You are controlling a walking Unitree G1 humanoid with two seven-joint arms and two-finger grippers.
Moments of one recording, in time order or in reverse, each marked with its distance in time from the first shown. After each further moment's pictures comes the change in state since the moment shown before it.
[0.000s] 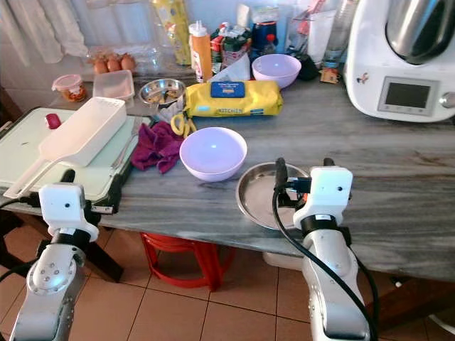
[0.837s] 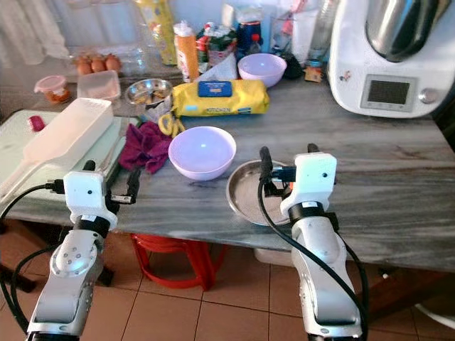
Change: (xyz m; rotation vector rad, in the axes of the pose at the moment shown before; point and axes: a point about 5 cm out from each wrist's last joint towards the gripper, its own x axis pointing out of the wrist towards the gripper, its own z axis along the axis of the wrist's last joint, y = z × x) left arm 0.022 -0.024 0.005 -0.025 0.006 -0.038; right arm 0.013 0.016 0.015 -0.003 -0.057 0.067
